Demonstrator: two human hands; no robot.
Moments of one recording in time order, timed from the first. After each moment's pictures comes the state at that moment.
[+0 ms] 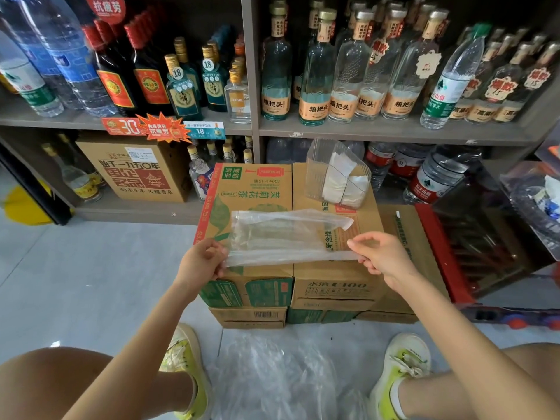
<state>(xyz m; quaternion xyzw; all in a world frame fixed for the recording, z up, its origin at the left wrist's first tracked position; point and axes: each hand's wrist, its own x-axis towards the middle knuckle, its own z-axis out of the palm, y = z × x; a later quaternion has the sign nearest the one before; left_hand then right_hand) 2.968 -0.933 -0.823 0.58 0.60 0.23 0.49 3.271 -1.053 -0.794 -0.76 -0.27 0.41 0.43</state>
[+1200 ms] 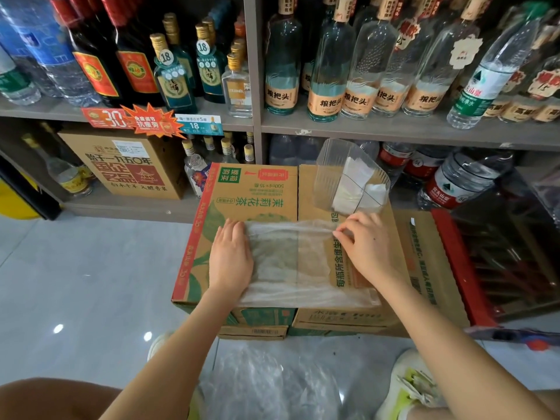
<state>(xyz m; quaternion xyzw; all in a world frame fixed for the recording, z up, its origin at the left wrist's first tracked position) 3.044 -0.891 -0.866 0.78 0.56 0.24 0.15 3.288 -0.963 -0.847 -0.77 -0.60 -0.01 0.21</state>
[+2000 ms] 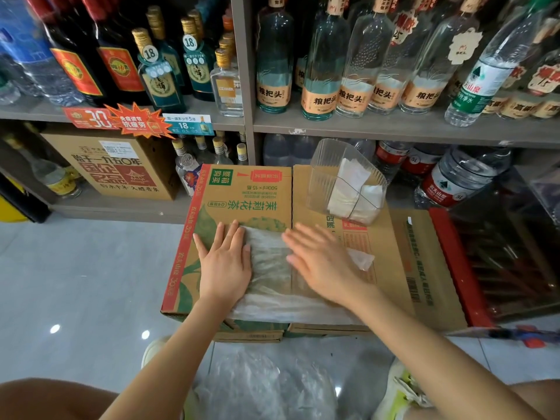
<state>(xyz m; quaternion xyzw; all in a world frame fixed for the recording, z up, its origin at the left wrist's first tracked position) 3.041 -0.887 -0.877 0.83 0.53 0.13 0.09 3.224 -0.962 -0.818 -0.67 -0.73 0.12 0.01</state>
